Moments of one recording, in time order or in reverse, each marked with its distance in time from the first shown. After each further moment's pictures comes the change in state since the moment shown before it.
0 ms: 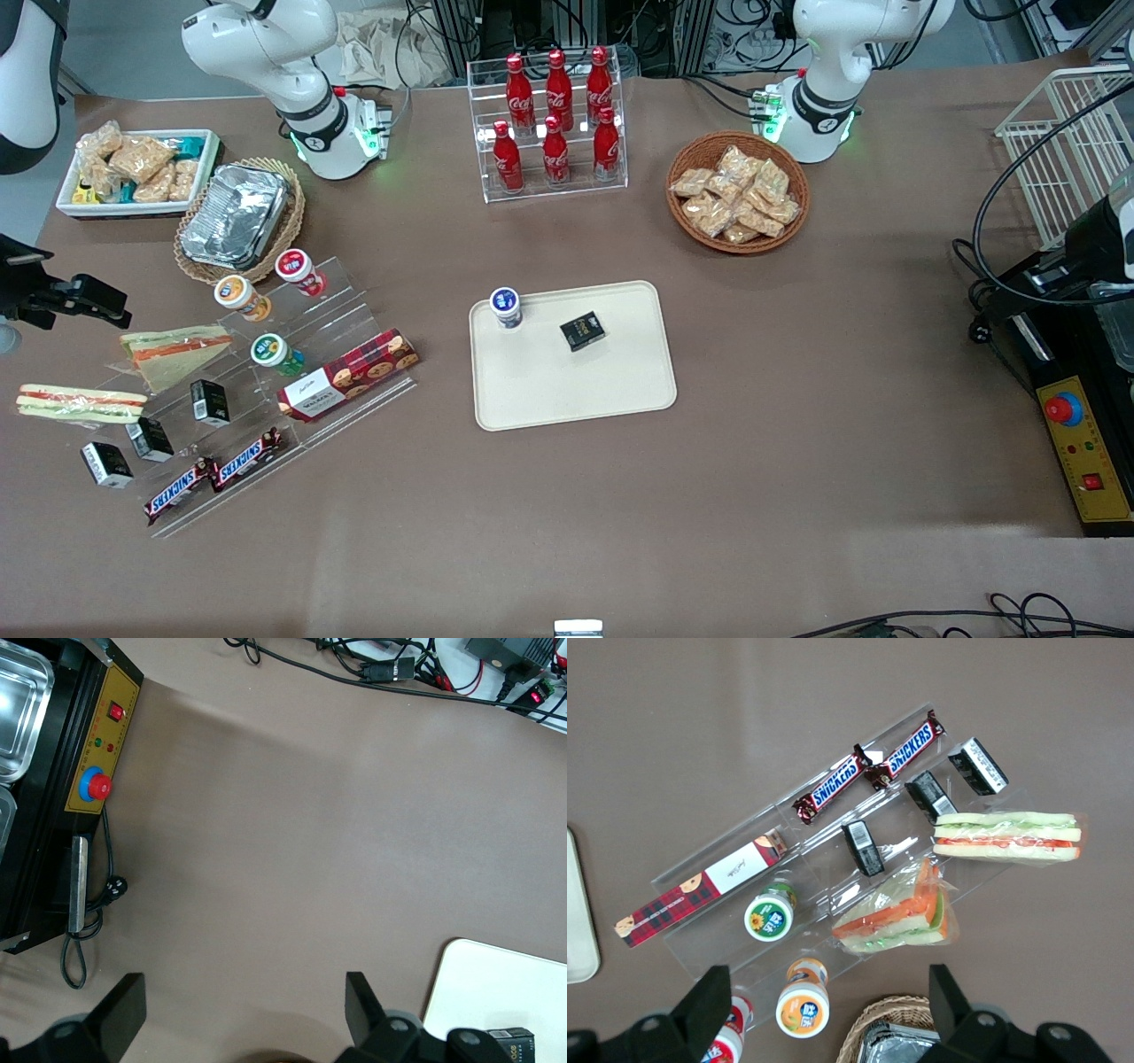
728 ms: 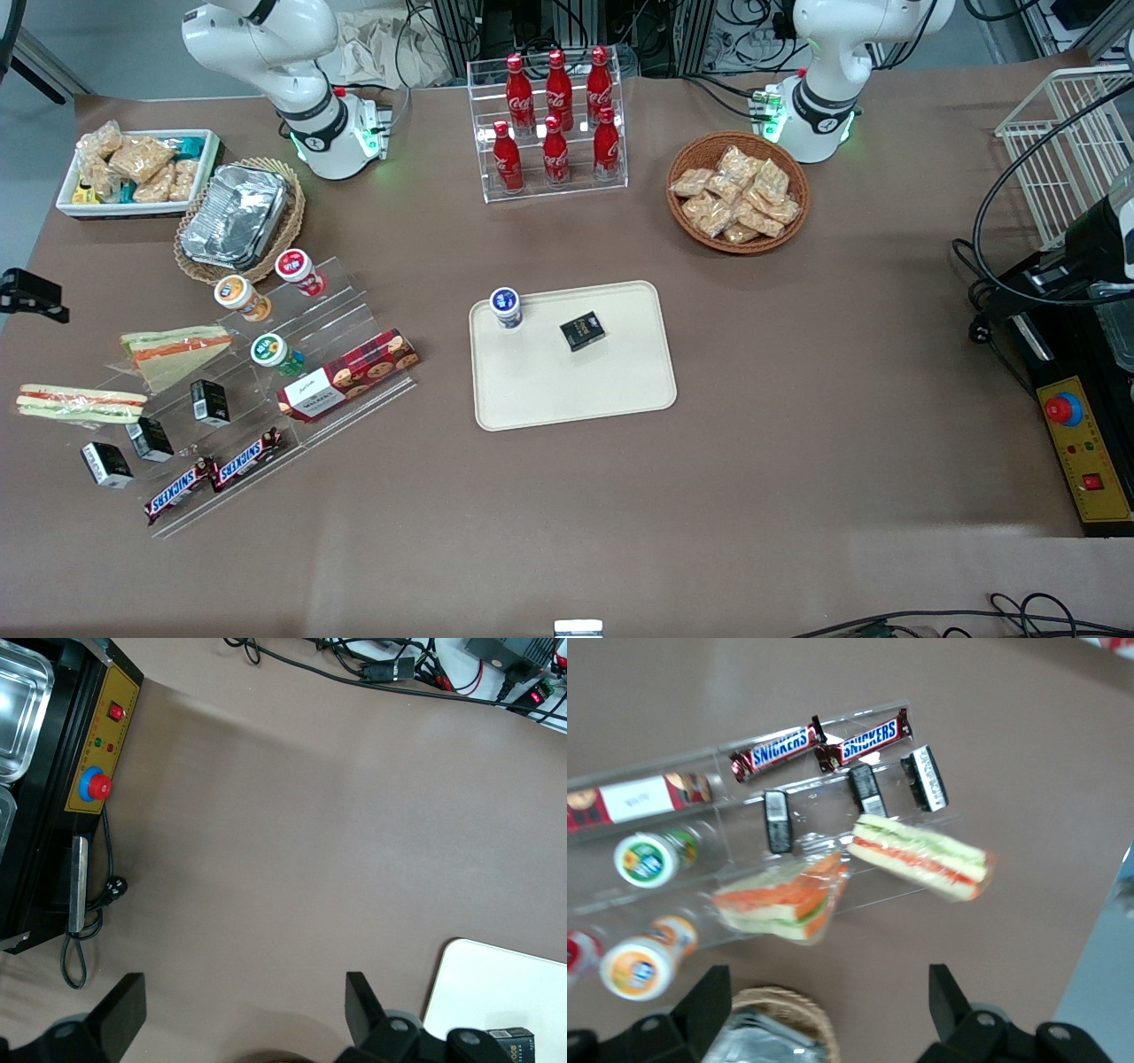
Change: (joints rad) arm -0.185 0.067 -0.012 -0.001 0.000 0.067 -0.575
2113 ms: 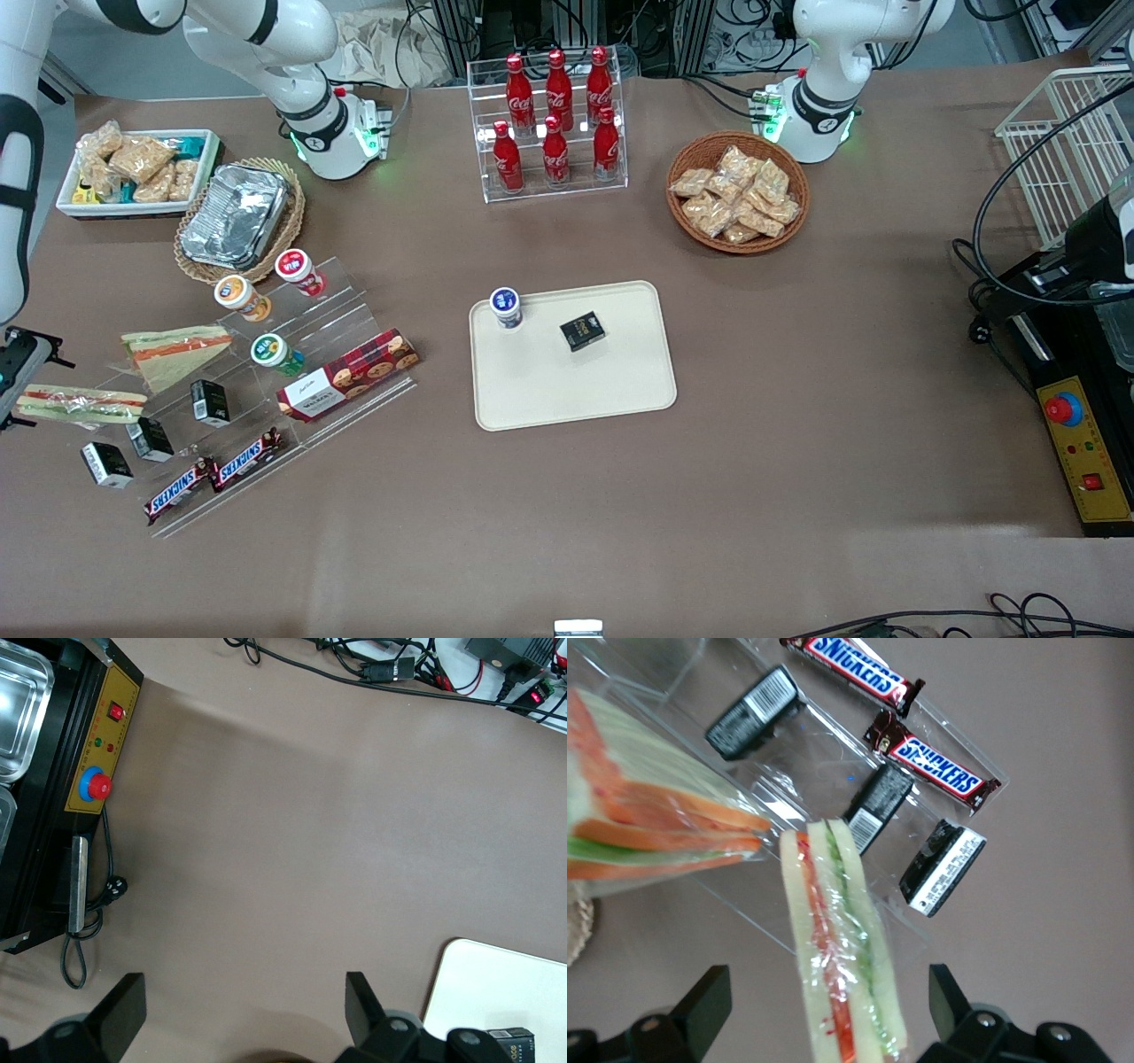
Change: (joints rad) arm -0.137 0.314 0.009 0.052 0.126 0.223 -1.056
